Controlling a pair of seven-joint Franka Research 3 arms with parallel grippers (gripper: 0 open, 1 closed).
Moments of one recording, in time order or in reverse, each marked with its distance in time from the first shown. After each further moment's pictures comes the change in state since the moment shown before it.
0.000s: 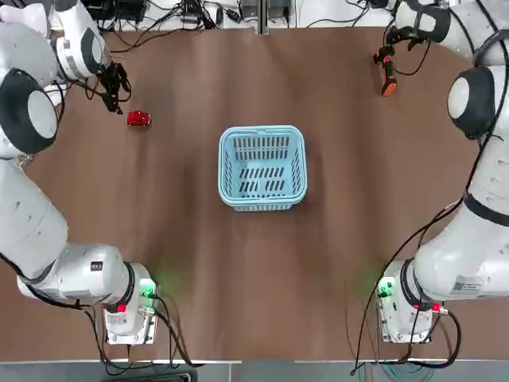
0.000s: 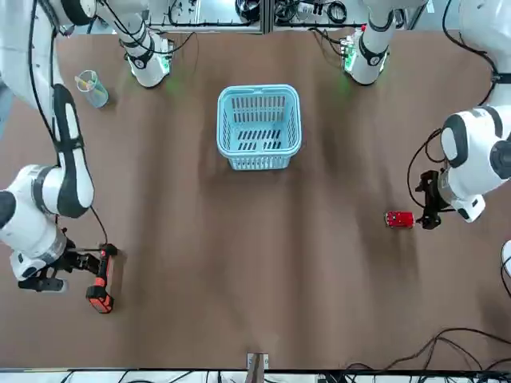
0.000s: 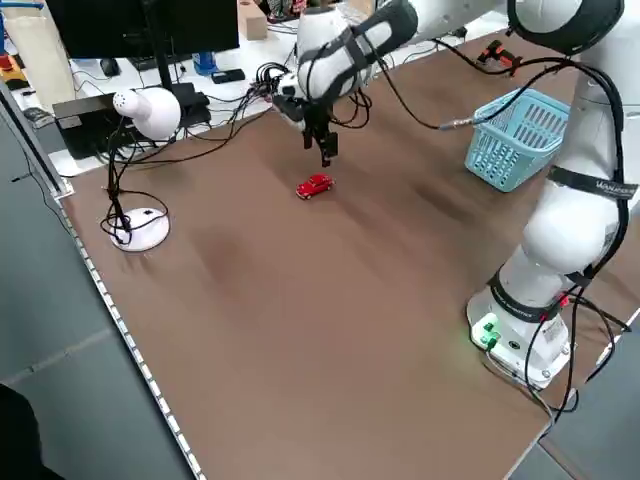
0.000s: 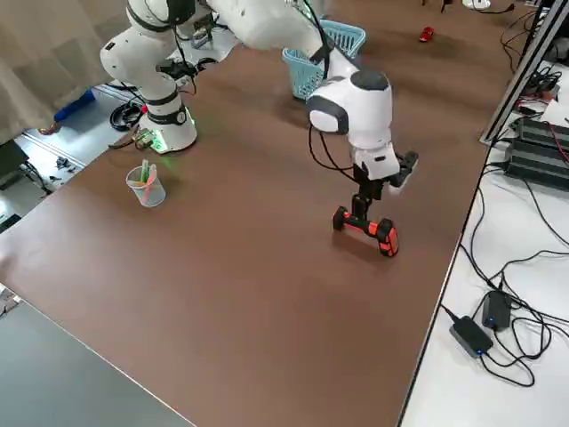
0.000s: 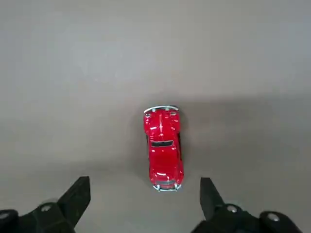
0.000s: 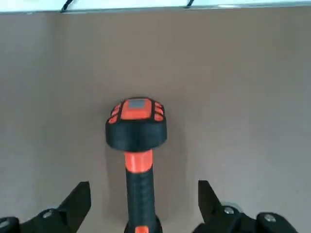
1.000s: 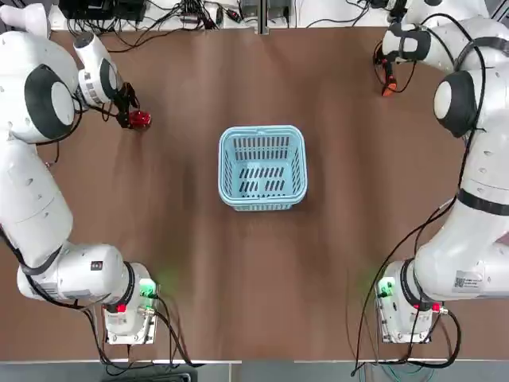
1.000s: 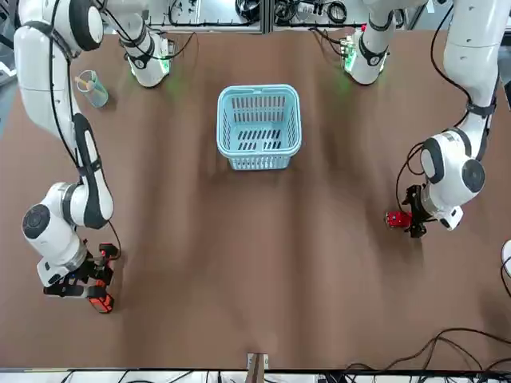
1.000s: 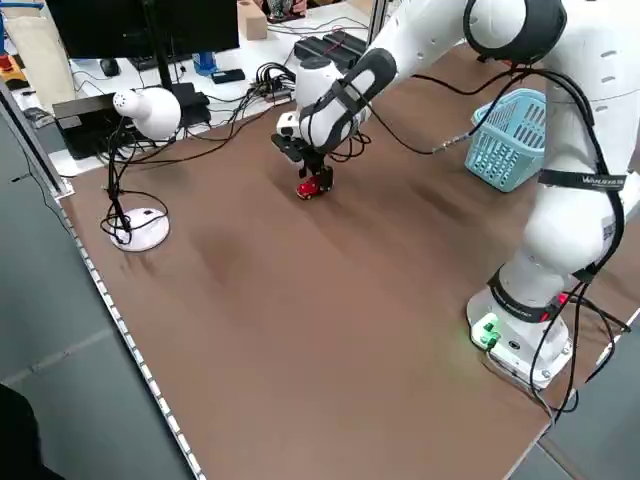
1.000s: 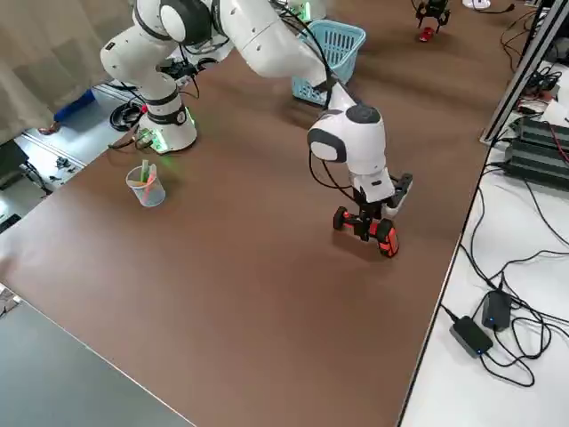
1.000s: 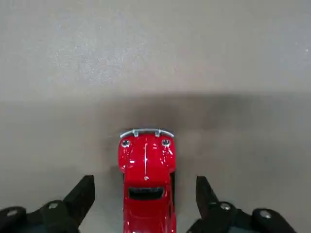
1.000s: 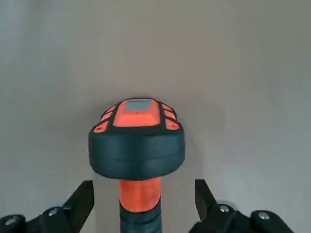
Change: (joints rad) left arm 0.005 0.168 -0.002 -0.004 -0.068 0.225 -0.001; right arm 0.006 0.131 0.003 0.002 0.000 0.169 0.000
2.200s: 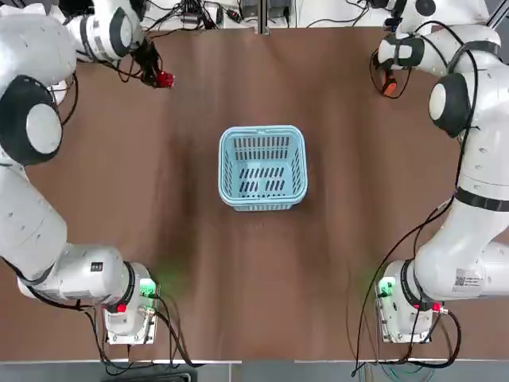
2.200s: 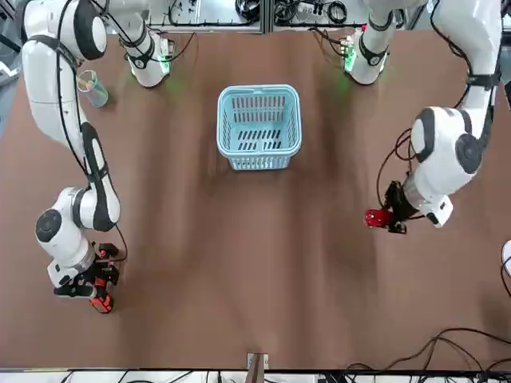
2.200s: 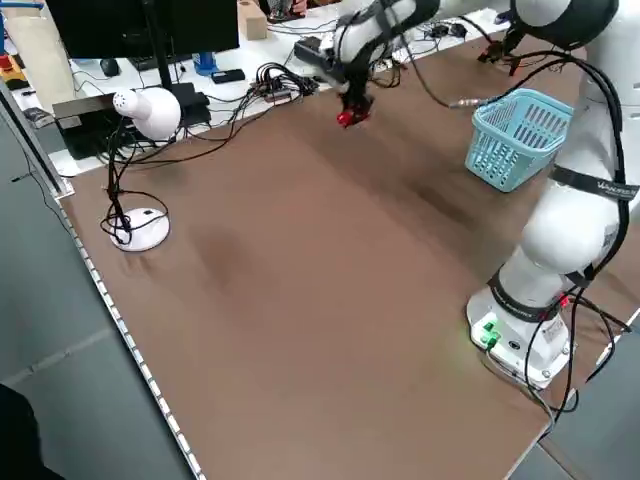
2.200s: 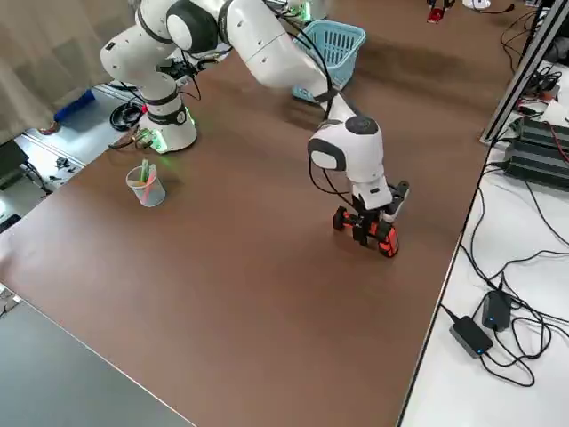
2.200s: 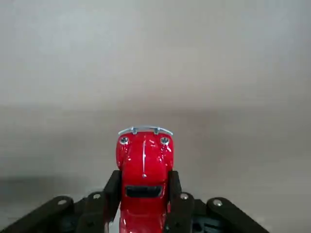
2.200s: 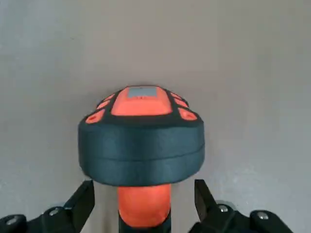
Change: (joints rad) left arm -0.017 -0.218 -0.294 0.113 0.116 -0.247 -0.377; right arm 0.003 0.045 0.001 0.015 0.000 -0.004 0.000
